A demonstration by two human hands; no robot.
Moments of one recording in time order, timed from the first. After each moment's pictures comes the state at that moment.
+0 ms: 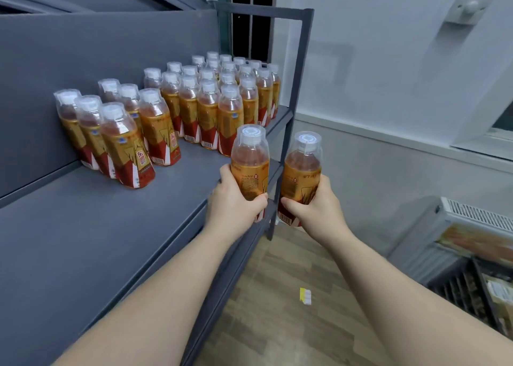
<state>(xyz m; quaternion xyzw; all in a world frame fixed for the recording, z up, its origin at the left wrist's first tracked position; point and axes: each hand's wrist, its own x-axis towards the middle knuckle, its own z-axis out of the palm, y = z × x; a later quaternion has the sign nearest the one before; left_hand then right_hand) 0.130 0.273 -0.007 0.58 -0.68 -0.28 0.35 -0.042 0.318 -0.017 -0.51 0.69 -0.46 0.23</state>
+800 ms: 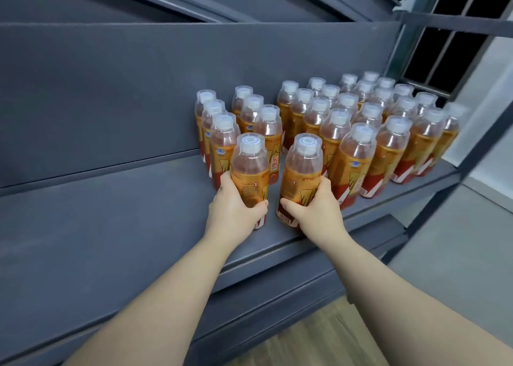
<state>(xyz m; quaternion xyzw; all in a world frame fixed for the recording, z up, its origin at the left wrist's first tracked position) 0.206 0.182 -0.018 0.78 -0.44 -0.16 0.42 0.048 0.105 -0.025 -0.71 0.49 -0.37 0.34</state>
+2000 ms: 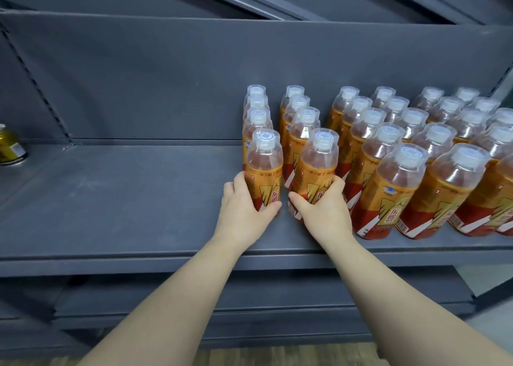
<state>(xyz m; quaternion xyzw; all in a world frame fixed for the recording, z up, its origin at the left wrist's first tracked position) 0.170 0.181 -0.024 0.84 -0.31 -0.09 0.43 0.064 0.058 -0.030 -0.77 0.44 -0.29 0.36</state>
